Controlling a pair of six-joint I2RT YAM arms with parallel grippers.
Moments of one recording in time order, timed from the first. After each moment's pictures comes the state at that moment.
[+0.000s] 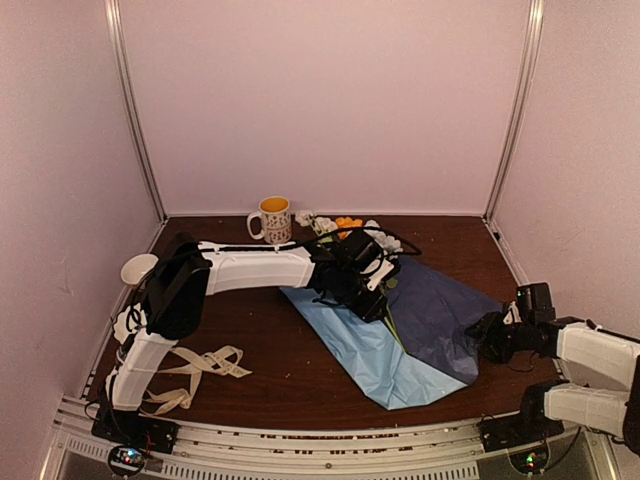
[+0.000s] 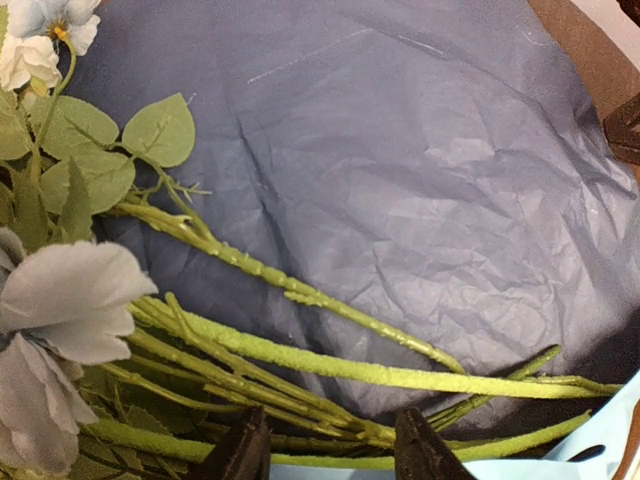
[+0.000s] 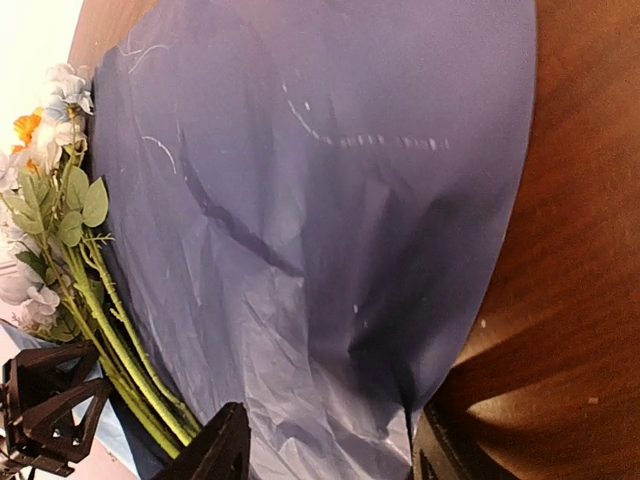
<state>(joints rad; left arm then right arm) -1.01 2.36 1.95 -0.52 0.14 -0.12 0.04 0.96 0.27 -0.24 -0.35 0.90</state>
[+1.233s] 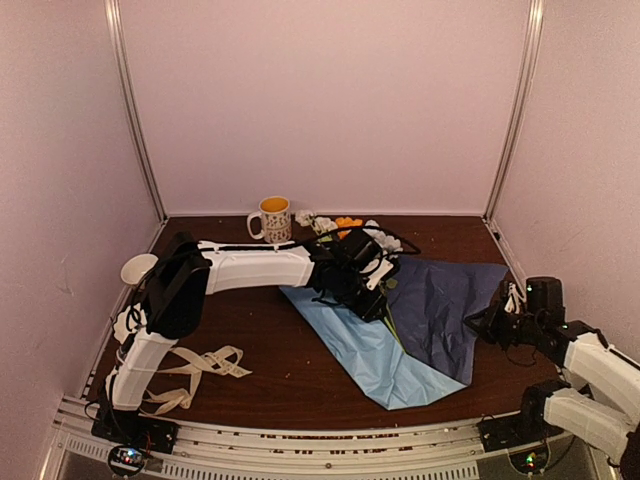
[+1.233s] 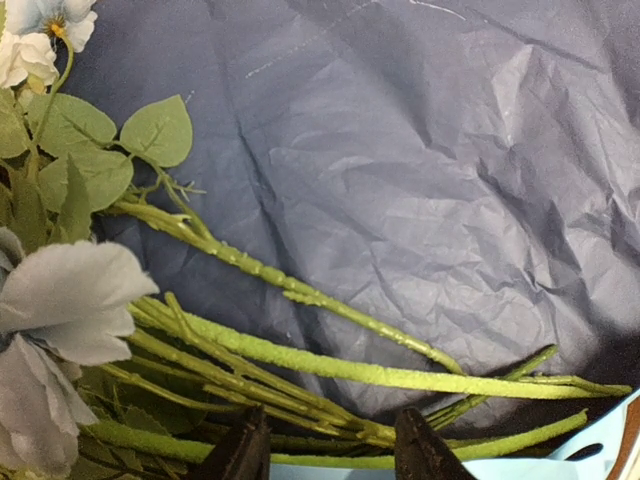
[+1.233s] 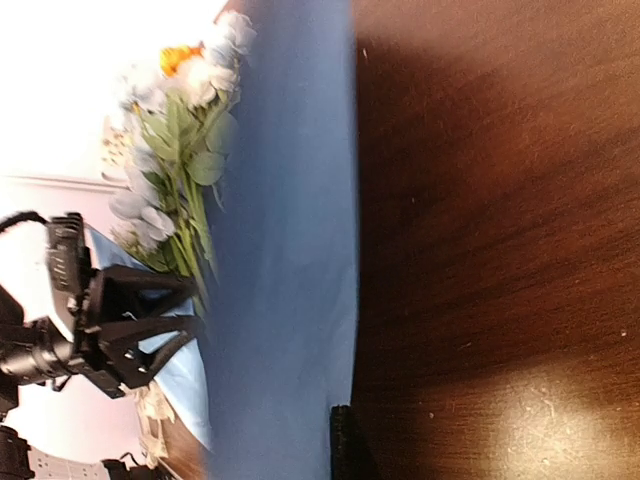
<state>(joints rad) -1.00 2.36 1.95 -0.52 0.16 -0.12 0.09 0.72 0.26 -0.21 -0.46 0.80</state>
